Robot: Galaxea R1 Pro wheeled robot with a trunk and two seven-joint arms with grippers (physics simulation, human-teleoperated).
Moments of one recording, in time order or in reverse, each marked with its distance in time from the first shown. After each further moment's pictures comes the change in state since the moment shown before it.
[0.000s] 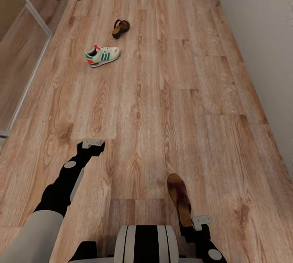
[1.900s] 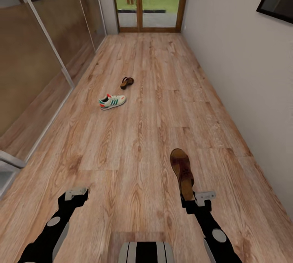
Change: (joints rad) left arm 0.263 0.041 0.149 0.308 0.034 -0.285 0.070; right arm 0.001 -0.017 -0.002 -0.289 -0.003 -0.013 0.000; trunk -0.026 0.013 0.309
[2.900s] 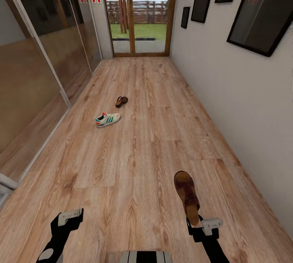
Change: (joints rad) left arm 0.065 -0.005 0.077 0.225 0.002 -0.290 0.000; right arm 0.001 -0.052 0.001 0.435 -0.002 -0.420 -0.005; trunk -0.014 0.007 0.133
